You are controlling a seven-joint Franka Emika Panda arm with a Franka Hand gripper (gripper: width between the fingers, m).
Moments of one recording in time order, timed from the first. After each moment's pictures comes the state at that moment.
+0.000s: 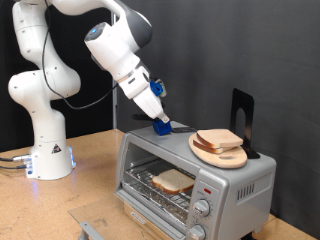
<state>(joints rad) 0.18 -0.40 0.09 -2.62 1.00 2.45 -0.66</state>
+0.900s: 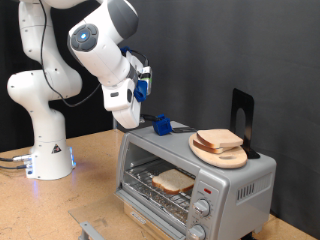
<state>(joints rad) 0.04 -0.29 -0.04 -2.44 0.78 1.80 -0.24</state>
